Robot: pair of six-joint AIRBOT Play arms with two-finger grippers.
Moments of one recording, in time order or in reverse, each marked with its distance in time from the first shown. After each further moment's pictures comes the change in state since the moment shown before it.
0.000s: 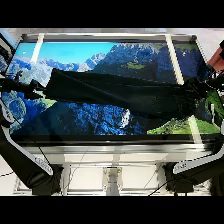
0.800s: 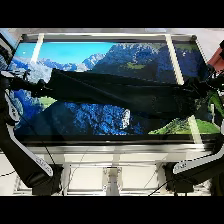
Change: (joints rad) left arm -0.073 -0.036 -0.001 0.001 0.047 0.022; right arm 0.000 0.000 0.000 0.000 -0.020 -0.001
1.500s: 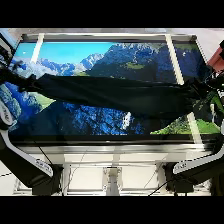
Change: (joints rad) left arm -0.008 0.275 0.001 0.274 -0.142 -0.003; right arm 0.003 0.000 0.000 -0.001 0.059 -0.002
